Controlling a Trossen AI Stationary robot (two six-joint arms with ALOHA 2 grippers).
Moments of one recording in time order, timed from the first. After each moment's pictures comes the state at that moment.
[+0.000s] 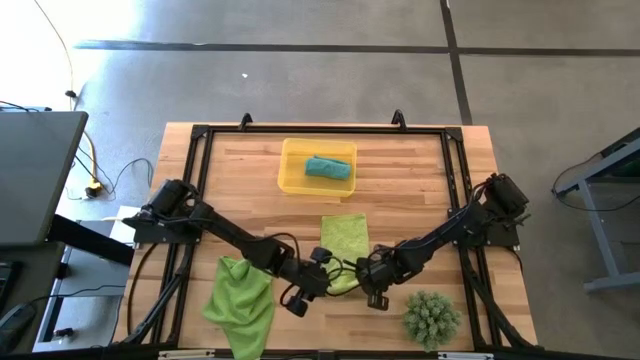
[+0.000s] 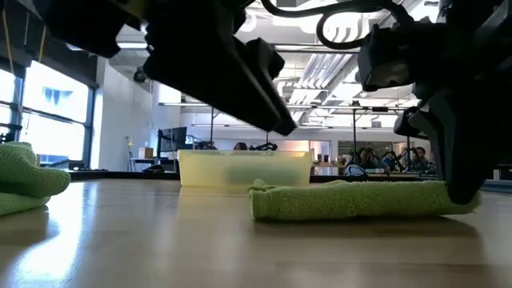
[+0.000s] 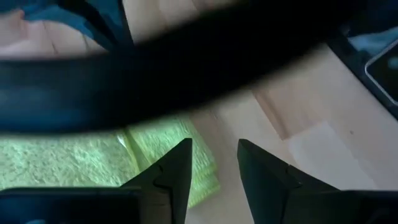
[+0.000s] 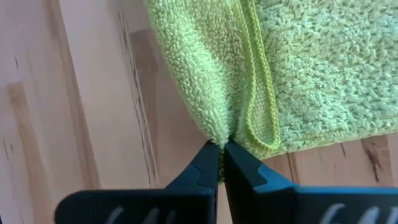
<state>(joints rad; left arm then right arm) -0.31 1.93 1.17 -0.03 -0.03 0.06 0.51 1.78 1.03 -0.48 0.00 0.70</state>
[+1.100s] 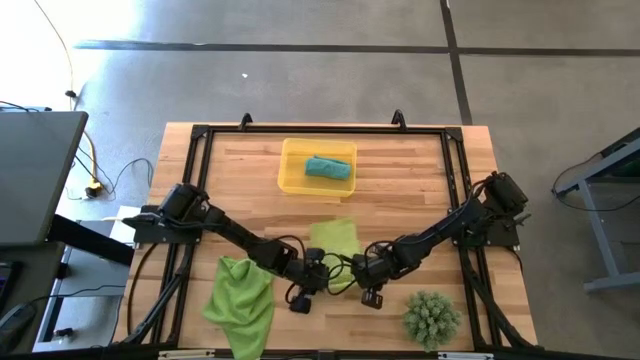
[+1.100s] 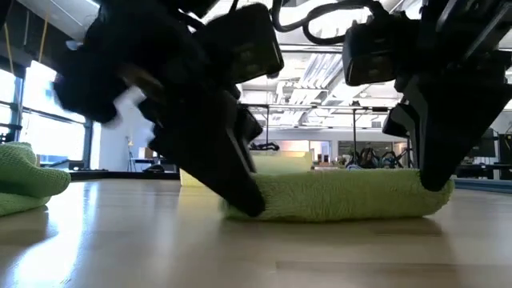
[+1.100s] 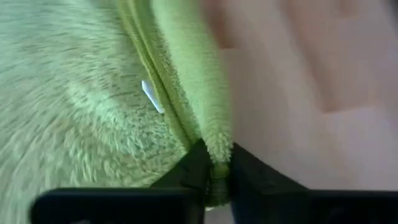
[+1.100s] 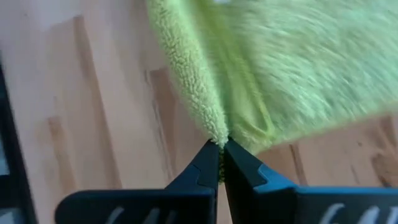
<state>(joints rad) -0.29 2.02 1.13 -0.02 0.01 -0.19 0.46 1.78 1.04 -0.41 -0.04 0.73</state>
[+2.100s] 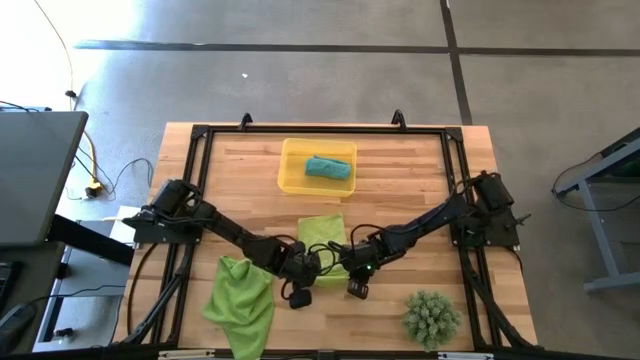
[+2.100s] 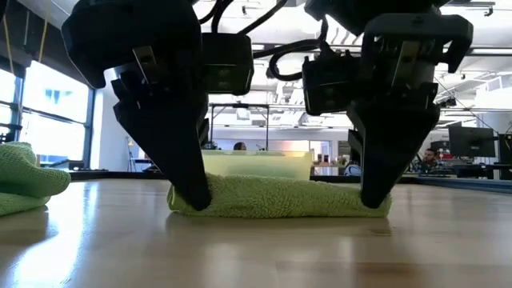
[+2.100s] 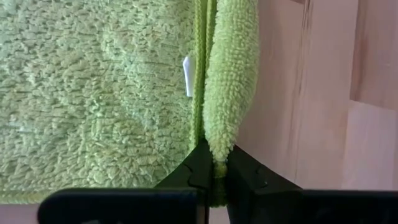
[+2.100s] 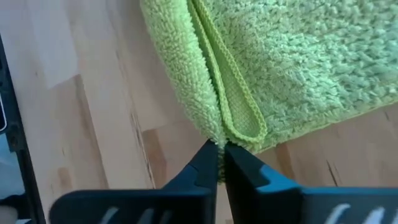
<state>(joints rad) -0.30 1.95 1.14 -0.27 -0.04 -0.60 0.34 1.86 1.04 -0.25 -0.18 0.70</state>
